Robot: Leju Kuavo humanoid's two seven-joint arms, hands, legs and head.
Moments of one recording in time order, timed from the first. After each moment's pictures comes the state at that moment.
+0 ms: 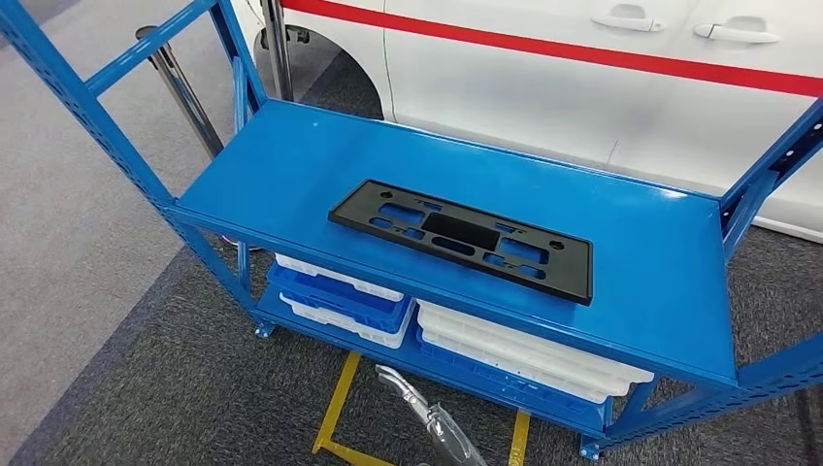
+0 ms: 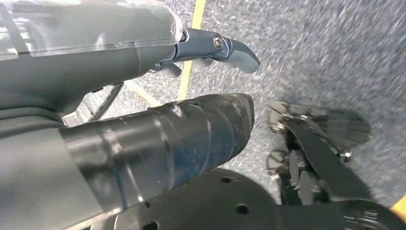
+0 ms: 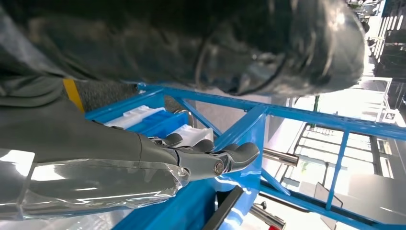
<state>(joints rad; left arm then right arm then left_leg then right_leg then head) -0.08 0.02 -1.11 -0.13 1.26 0.10 -0.14 0.09 -0.15 0.81 -1.70 0.14 -0.08 -0.55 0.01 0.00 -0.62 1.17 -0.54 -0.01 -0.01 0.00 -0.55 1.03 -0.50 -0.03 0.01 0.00</state>
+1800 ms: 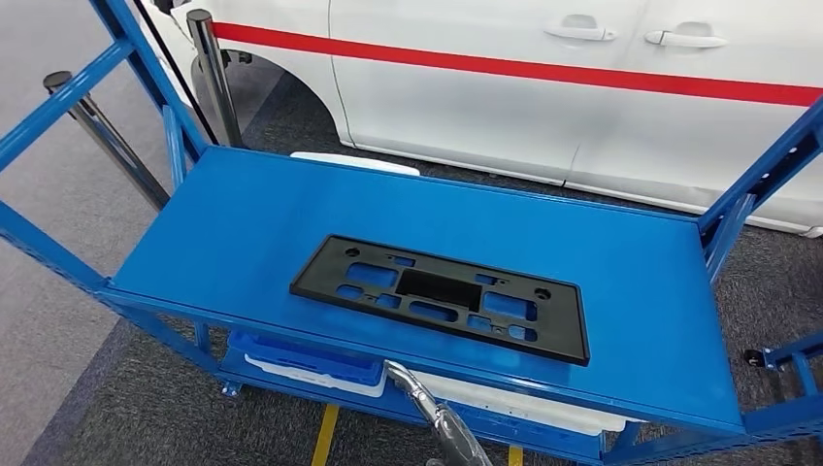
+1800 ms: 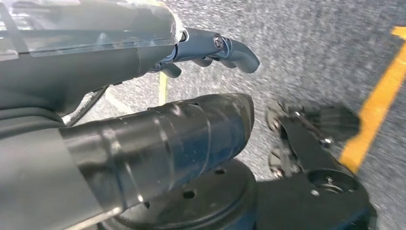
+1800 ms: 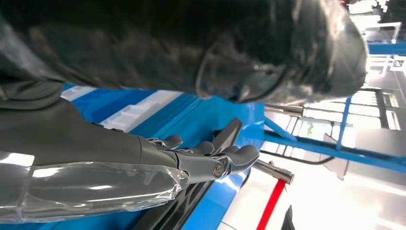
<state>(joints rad) -0.09 0.00 -1.13 -0.13 1.28 0.13 -0.16 0.10 -0.16 0.81 -1.71 0.12 -0.10 -0.57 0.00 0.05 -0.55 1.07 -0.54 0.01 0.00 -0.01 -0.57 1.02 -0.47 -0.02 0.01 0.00</state>
